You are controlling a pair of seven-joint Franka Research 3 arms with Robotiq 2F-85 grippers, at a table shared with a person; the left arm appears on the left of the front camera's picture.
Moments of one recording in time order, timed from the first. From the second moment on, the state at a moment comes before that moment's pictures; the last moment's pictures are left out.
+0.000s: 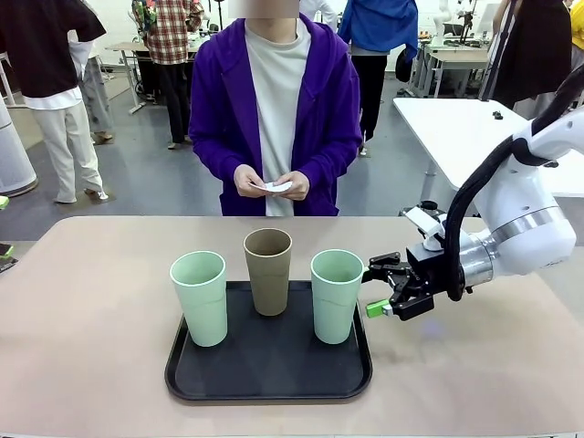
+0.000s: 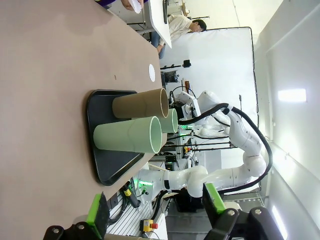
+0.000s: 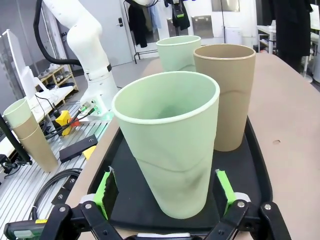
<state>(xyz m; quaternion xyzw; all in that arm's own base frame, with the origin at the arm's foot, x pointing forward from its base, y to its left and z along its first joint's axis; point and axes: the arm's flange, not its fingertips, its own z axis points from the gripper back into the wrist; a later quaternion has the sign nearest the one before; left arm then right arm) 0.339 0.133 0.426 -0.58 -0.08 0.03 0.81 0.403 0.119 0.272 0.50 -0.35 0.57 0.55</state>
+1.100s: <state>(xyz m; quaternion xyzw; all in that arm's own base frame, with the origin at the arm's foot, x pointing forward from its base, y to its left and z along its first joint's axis) 0.339 0.133 0.426 -0.58 -0.08 0.03 0.81 0.411 0.144 0.252 0.52 -0.33 0.58 0.54</state>
